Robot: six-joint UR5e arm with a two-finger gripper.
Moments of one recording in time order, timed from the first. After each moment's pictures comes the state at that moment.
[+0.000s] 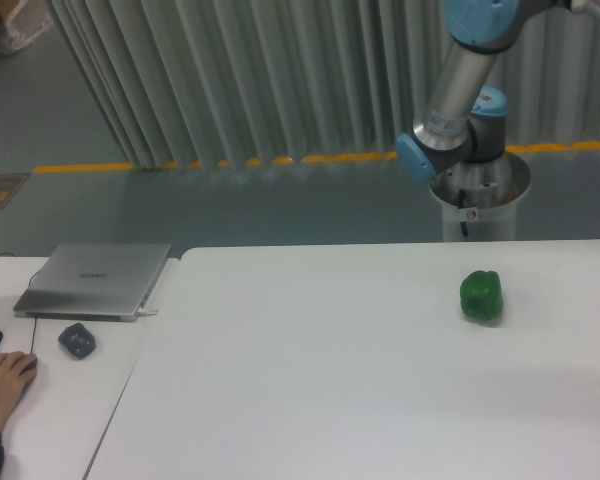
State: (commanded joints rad) arm 2.80 -1.93 -1.41 -1.25 1.48 1.37
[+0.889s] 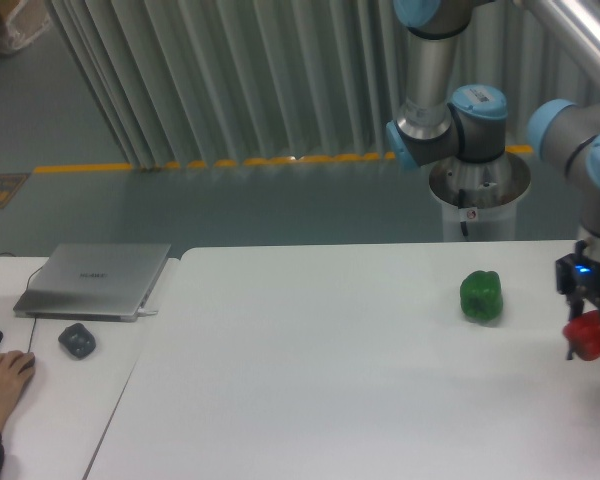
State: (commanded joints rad) arm 2.46 -1.93 -1.47 -1.30 1.56 1.37
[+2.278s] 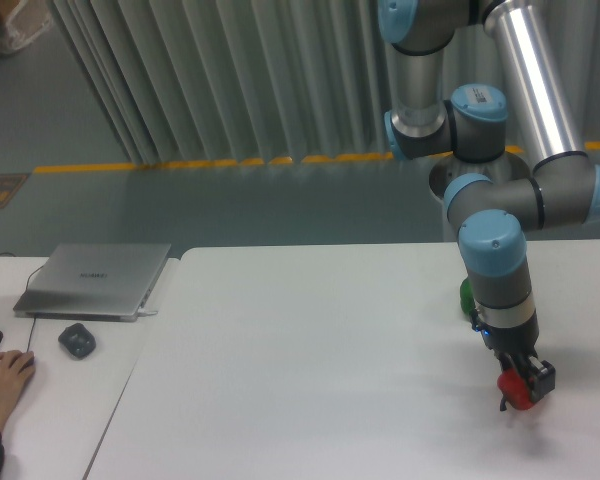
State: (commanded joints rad) arm 2.32 -2.02 -1.56 -1.04 1.72 1.15
